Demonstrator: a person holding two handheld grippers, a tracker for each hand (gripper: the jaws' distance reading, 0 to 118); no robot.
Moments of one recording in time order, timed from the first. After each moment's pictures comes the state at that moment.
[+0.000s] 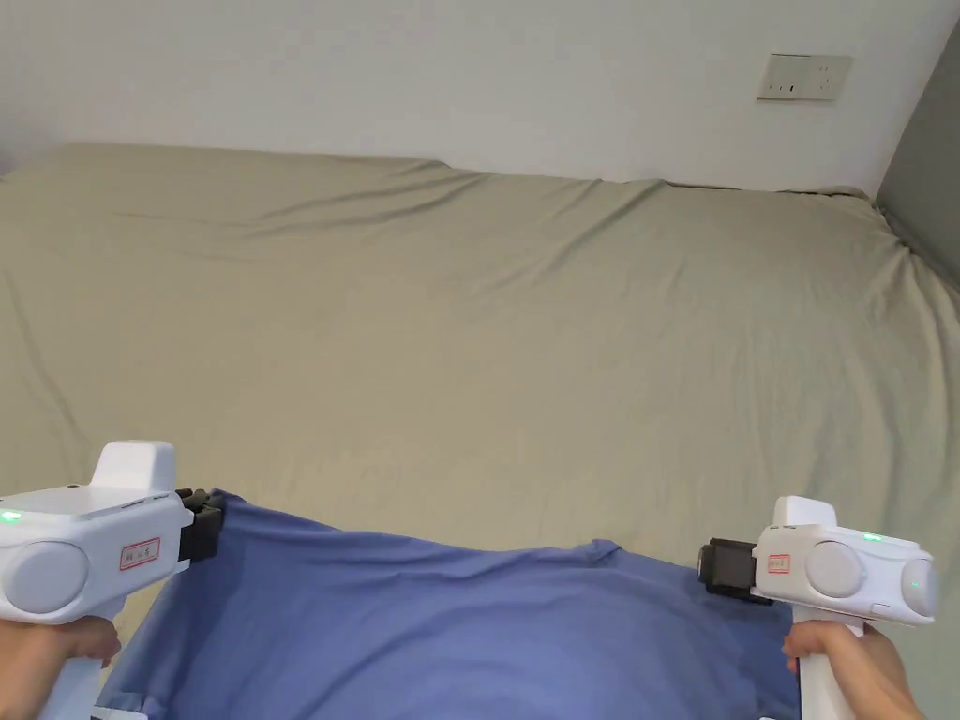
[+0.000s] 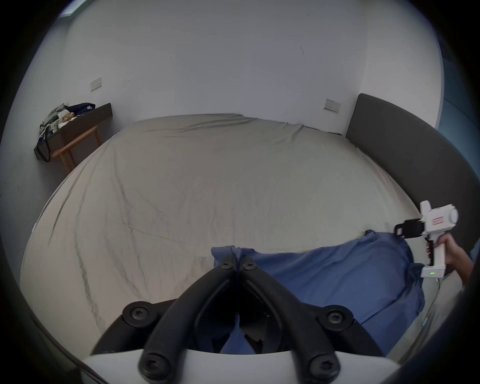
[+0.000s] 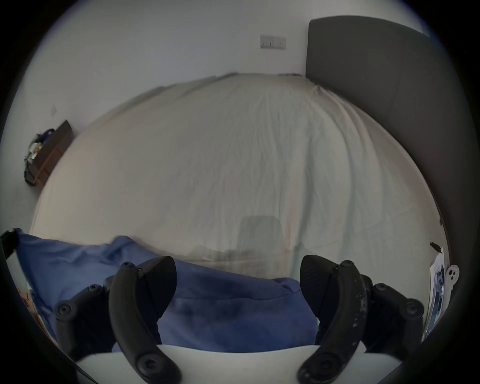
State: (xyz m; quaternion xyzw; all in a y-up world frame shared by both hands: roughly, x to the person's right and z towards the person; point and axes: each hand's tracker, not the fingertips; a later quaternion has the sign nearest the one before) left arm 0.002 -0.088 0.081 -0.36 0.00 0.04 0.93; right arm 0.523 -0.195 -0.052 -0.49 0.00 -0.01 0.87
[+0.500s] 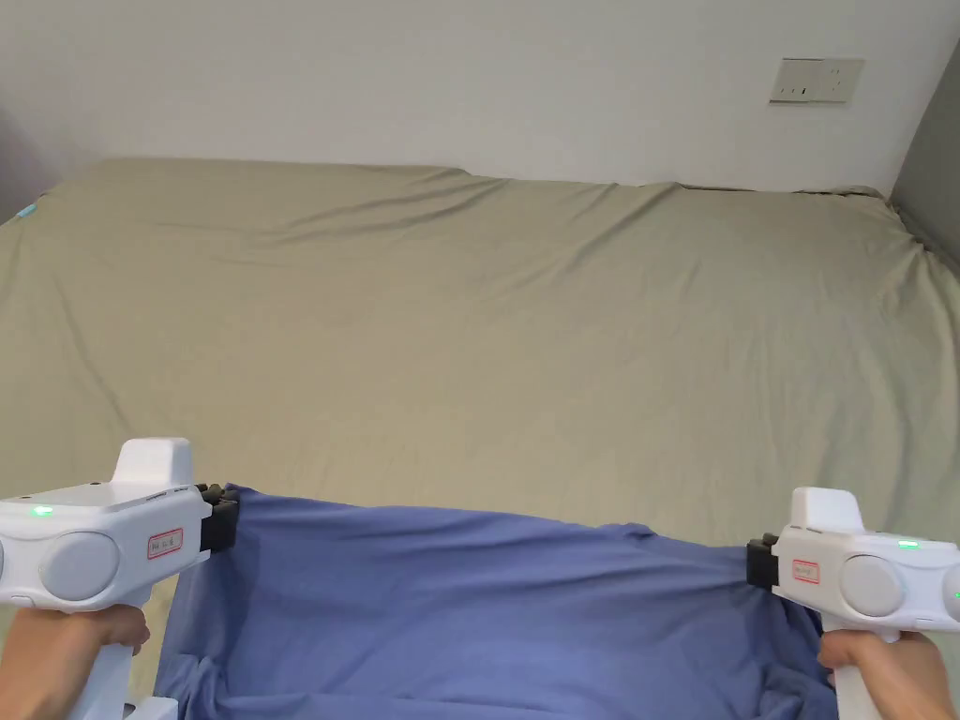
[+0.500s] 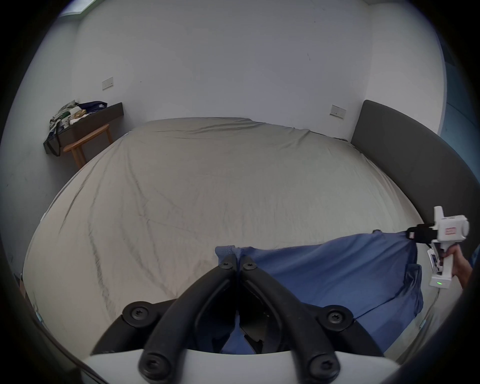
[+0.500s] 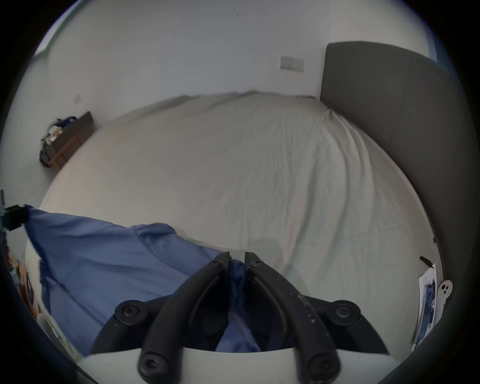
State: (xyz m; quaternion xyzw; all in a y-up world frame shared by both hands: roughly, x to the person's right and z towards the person) left arm -0.005 -0.081 0.116 -0.35 0.03 0.05 0.93; right arm 0.524 -0.143 0.019 -0.41 0.07 0.01 0.91
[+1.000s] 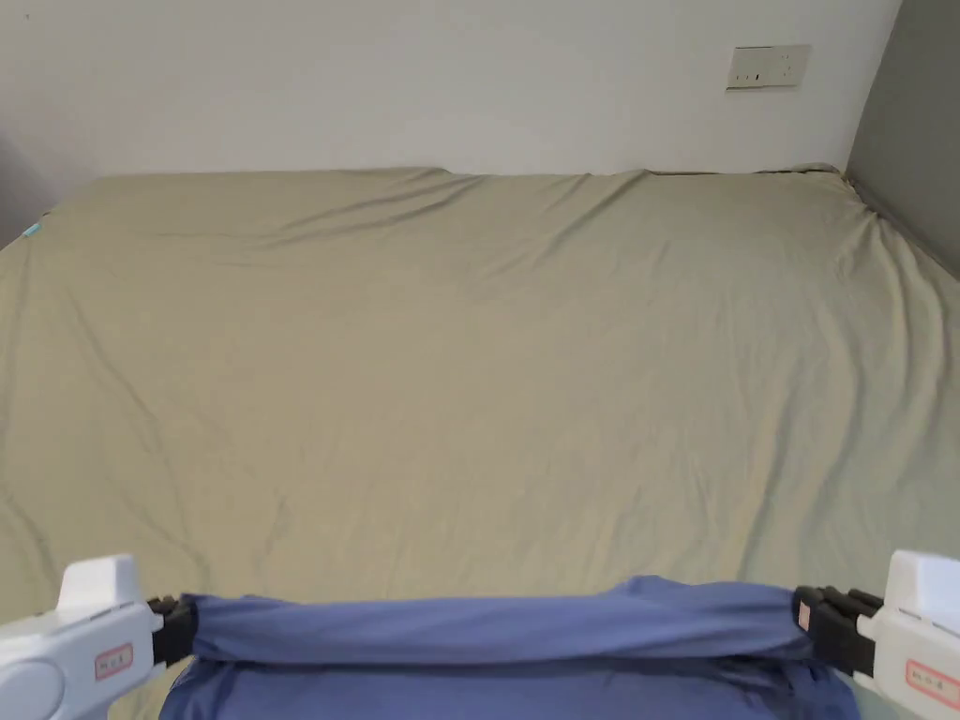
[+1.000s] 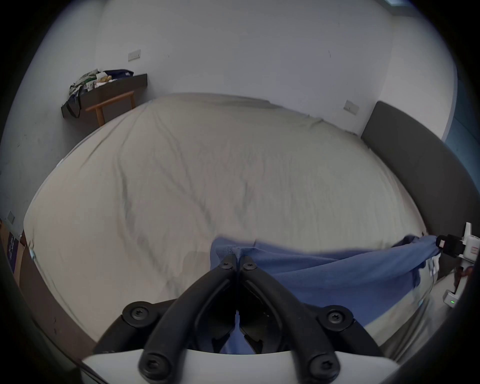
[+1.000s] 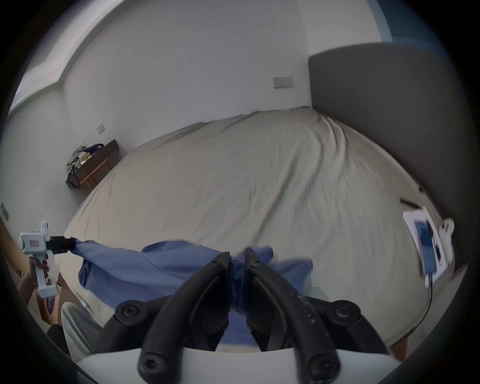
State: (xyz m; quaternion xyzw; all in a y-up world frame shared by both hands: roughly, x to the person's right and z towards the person) left arm -0.019 -0.131 0.254 -0.40 0.06 0.10 0.91; right arm 0.564 -0.123 0.228 -0.38 0.09 -0.07 0.92
